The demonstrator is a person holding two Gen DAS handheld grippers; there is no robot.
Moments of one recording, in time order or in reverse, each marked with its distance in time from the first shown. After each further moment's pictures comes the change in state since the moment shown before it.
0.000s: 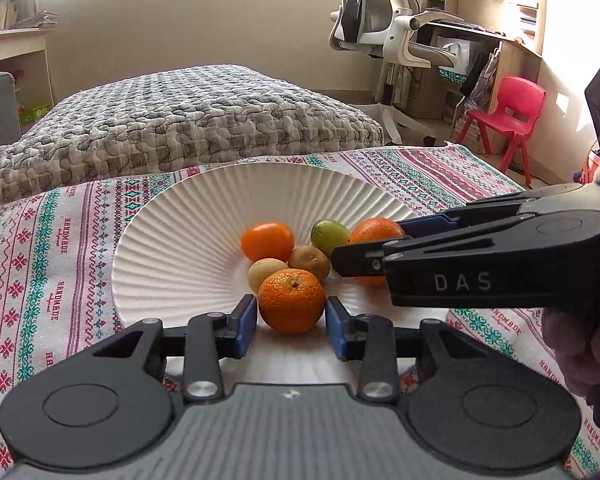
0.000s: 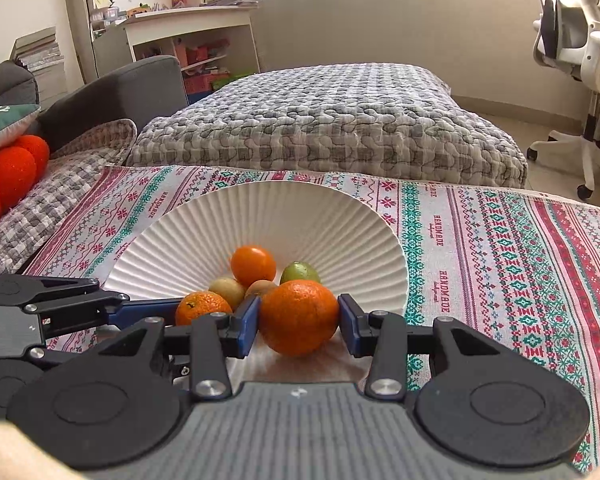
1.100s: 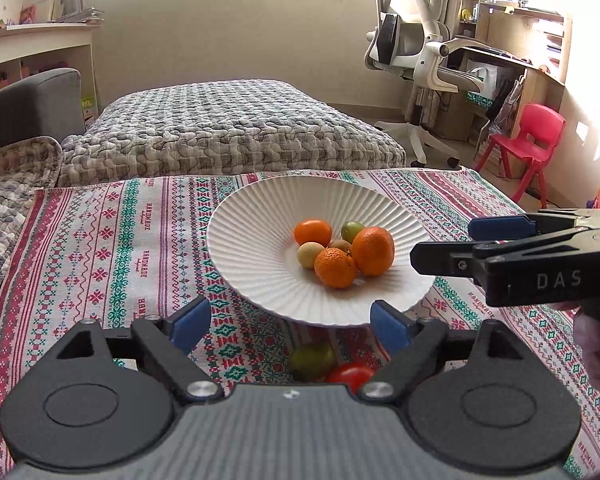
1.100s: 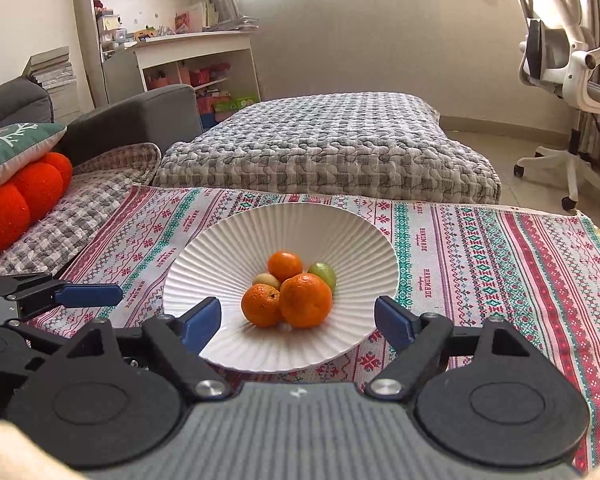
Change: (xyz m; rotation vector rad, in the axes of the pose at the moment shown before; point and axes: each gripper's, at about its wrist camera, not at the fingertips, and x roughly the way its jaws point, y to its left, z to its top) left arm -0.081 0.017 -0.014 -0.086 -0.023 0.082; right arm -0.066 0.024 -0.012 0.001 -0.065 -0.022
